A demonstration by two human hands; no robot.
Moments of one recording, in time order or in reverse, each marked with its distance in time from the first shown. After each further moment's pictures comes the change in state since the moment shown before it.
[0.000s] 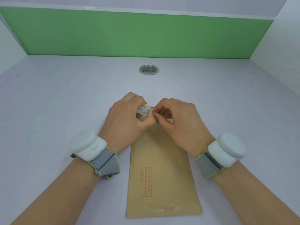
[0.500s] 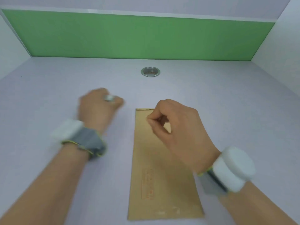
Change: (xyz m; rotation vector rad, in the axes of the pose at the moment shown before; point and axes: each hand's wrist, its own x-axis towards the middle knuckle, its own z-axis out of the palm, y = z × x) left_hand 0.018 -0.032 -0.027 0.190 0.232 -0.388; right_hand -0.012 -0.029 -0.005 0.024 0.115 -0.170
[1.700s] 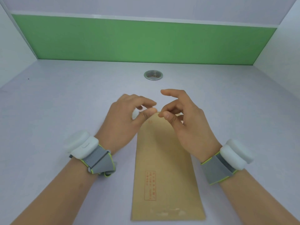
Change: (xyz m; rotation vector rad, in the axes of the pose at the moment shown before) left_hand -0.024 0.022 -0.005 -0.270 -0.294 0.375; right_hand 0.006 0.027 -0.001 0.333 -0.014 0.214
